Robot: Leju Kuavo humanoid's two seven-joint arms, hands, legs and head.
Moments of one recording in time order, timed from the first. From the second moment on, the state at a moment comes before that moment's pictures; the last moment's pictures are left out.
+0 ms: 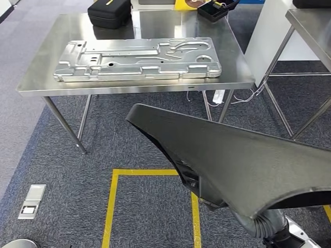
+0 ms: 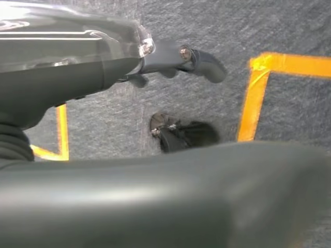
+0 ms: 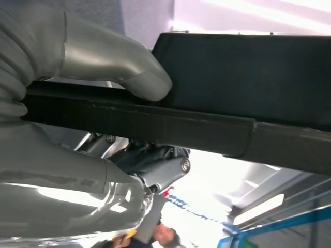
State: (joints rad) left arm -0.09 -0.13 1.25 -0.21 -1.00 -0.04 -0.13; right arm 0.24 -0.35 0.26 -2.09 0.07 0.12 -0.56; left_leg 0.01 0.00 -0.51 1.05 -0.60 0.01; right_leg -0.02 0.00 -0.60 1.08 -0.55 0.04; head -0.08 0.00
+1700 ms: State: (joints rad) left arm -0.09 -0.13 1.25 -0.21 -1.01 -0.02 -0.14; right arm 0.17 -0.35 0.23 -2.05 0.05 0.17 -0.55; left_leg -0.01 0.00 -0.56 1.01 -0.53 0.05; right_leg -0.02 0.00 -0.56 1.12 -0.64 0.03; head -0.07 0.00
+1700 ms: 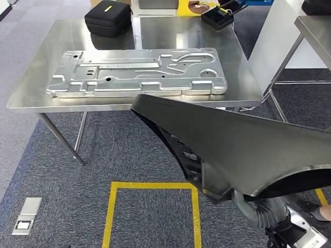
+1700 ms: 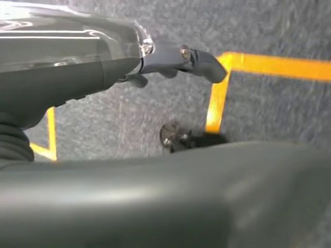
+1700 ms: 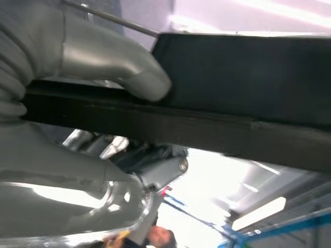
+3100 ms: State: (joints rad) left arm -0.10 -0.13 1.25 -0.21 -1.01 -0.03 -0.14; right arm 0.17 -0.34 0.23 -2.04 0.04 0.18 -0.55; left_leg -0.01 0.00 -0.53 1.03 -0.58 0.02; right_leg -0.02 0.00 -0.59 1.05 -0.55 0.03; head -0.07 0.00
